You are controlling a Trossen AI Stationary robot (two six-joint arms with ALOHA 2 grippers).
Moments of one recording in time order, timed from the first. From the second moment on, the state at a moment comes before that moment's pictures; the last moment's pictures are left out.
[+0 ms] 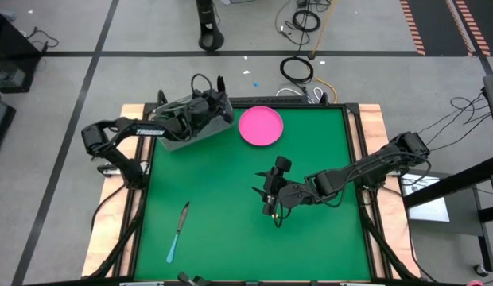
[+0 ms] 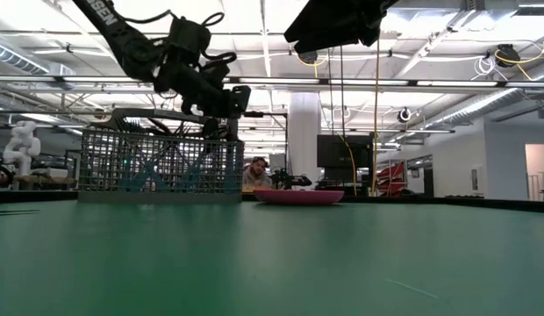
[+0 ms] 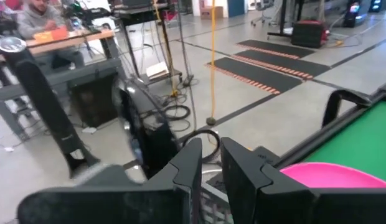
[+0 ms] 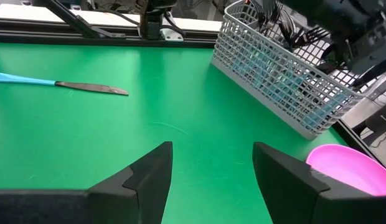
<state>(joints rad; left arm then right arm) 0.51 1.56 0.79 0.60 -0.46 0.04 0.35 1.56 1.09 -0.10 0.65 0.22</state>
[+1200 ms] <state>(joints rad) -0.34 0.98 0.79 -0.90 0.06 -1.03 0.32 1.56 1.09 -0.08 0.65 0.22</state>
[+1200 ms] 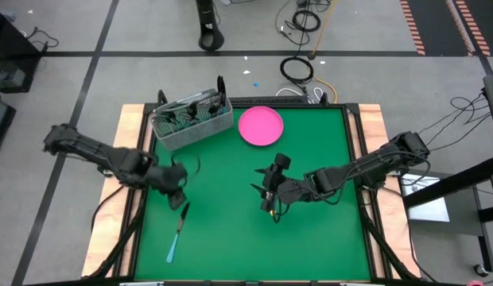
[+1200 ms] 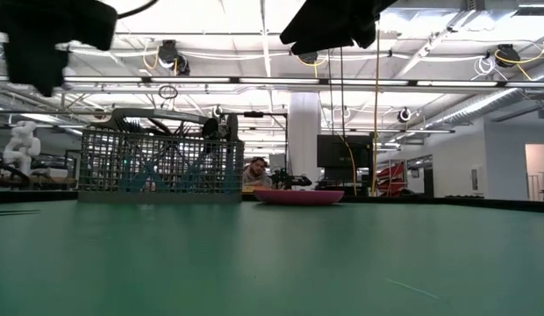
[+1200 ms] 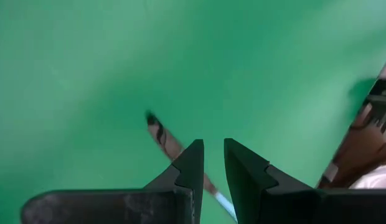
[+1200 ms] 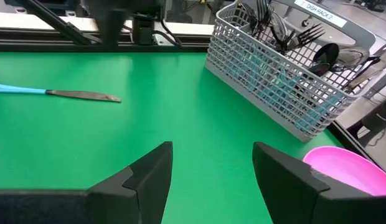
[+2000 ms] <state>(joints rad) -0.74 1.45 0.79 -0.72 0.19 -1.46 0.29 1.56 1.09 0.04 0.57 0.07</state>
